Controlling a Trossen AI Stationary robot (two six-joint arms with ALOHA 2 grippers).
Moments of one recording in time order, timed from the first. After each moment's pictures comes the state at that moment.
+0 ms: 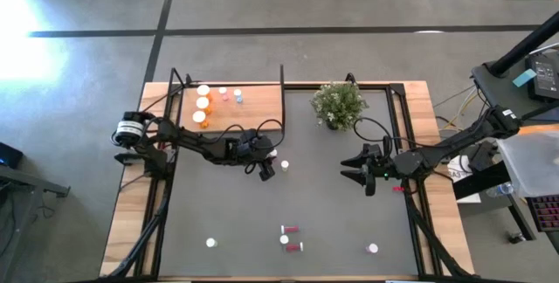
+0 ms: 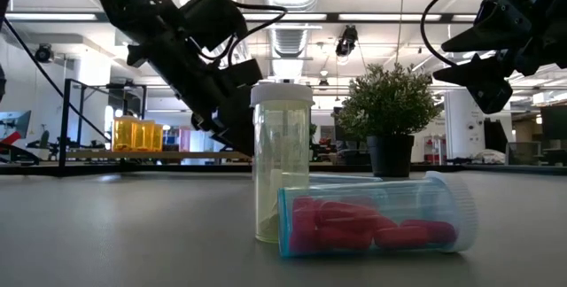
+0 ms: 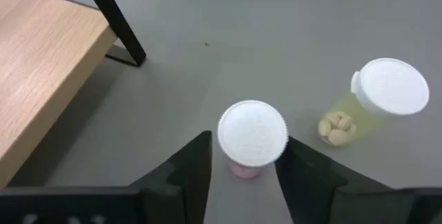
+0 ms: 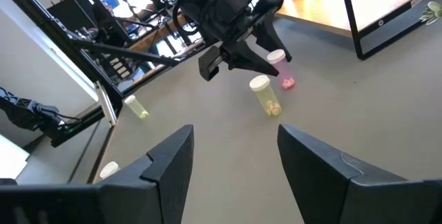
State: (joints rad) left arm 0.01 1.68 0.78 0.13 -0.32 -0.28; right arm 0.38 0.71 0.08 0.44 0.42 0.60
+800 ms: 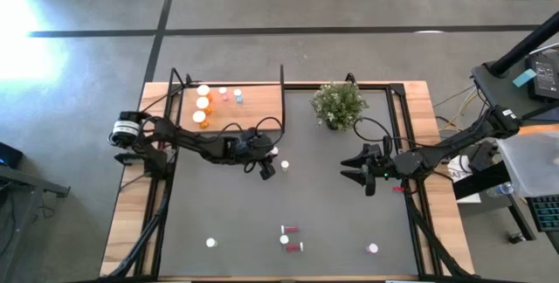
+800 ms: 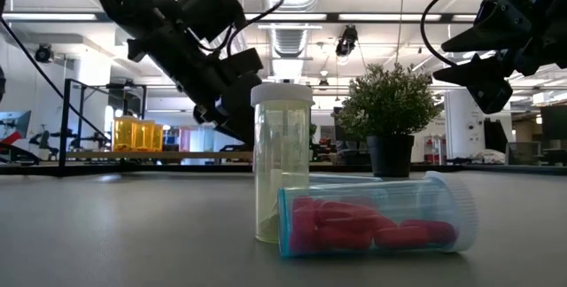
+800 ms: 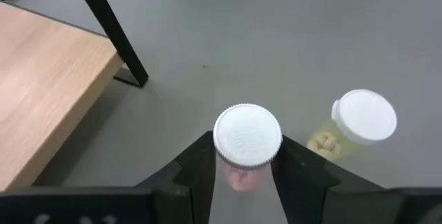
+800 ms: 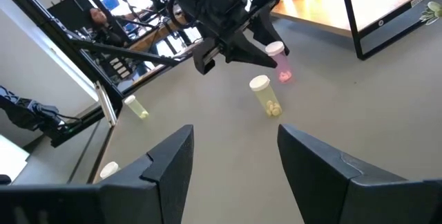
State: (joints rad) left arm 0.01 1.64 0.78 0.15 -0.32 -0.28; right arm 0.38 0.71 0.08 0.44 0.42 0.60
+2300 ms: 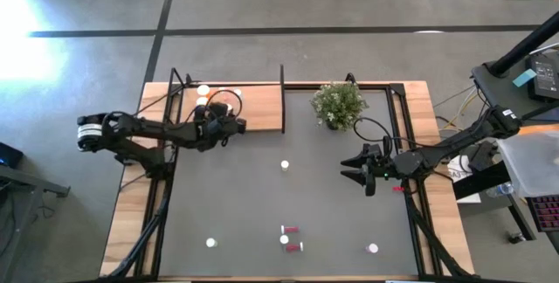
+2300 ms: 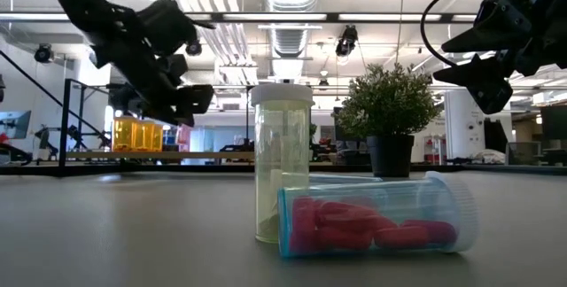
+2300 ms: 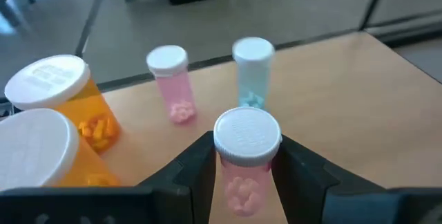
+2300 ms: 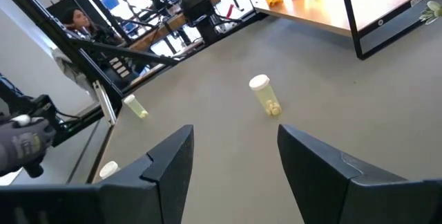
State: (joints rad) left arm 0.29 1.31 0.52 0.05 -0.89 -0.62; right arm 0.38 0.71 0.08 0.44 0.42 0.60
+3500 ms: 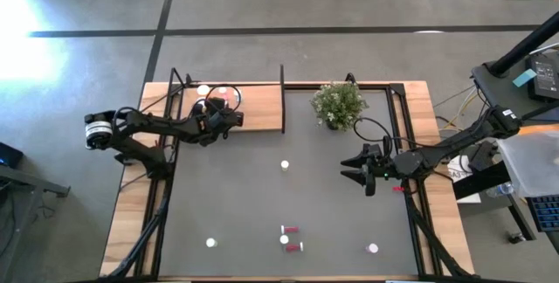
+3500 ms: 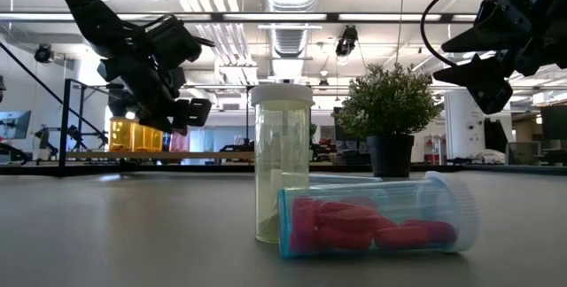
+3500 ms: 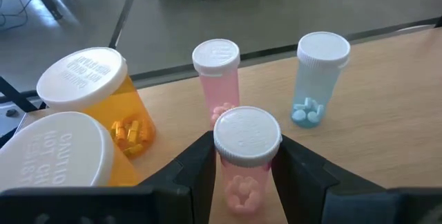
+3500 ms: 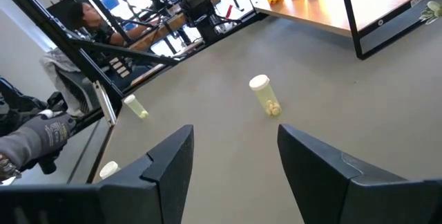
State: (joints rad) left arm 0.39 1.39 0.52 0.09 -0.90 -0.62; right arm 0.38 0.71 0.08 0.44 0.42 0.60
